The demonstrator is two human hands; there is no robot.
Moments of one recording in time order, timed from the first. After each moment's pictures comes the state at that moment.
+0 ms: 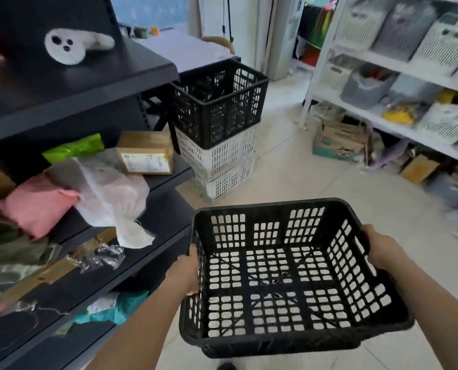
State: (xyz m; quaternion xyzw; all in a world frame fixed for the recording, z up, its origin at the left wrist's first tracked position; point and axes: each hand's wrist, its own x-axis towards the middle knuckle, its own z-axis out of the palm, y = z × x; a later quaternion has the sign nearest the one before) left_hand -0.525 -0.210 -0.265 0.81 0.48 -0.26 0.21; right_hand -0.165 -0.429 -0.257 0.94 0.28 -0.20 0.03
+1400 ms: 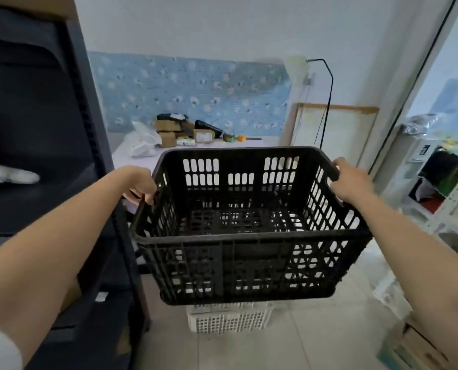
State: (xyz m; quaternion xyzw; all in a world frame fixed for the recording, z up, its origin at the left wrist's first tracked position) left_hand -0.128 0.170 0.048 0.58 0.77 0.04 0.26; right_hand 0.307 0.197 0.021 0.77 0.60 0.04 -0.19
